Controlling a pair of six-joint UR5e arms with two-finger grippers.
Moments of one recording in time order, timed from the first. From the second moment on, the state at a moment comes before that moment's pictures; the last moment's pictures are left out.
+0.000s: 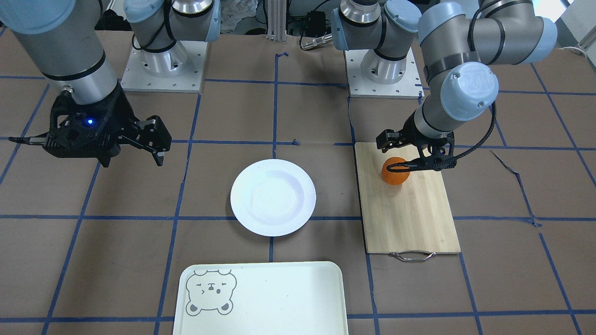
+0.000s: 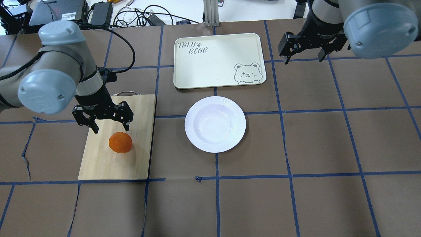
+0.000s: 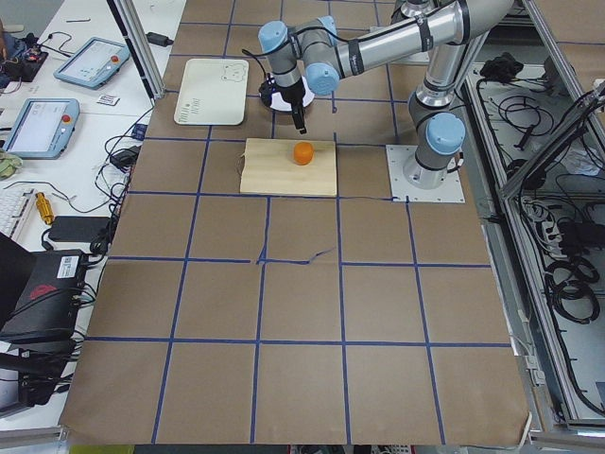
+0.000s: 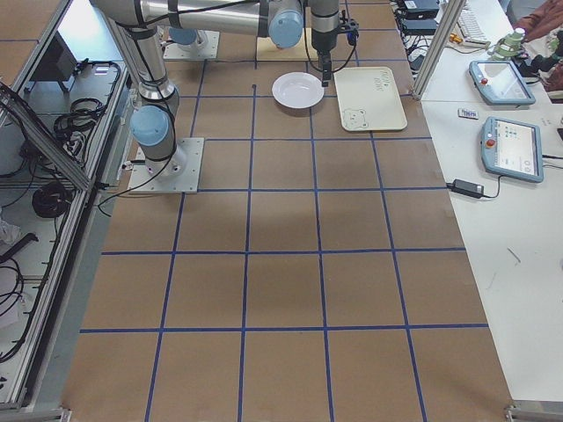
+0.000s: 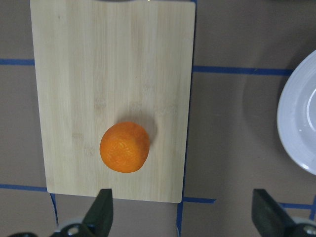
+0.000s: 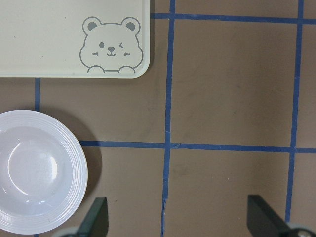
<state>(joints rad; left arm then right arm) -1.44 -1.67 -1.89 -1.47 1.66 0.04 1.57 -1.46 1.57 -1.78 -1.57 -0.05</state>
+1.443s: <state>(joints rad) -1.43 -1.86 -1.94 -1.35 1.69 0.12 1.56 -1.46 1.58 -1.79 -1.57 -0.05</state>
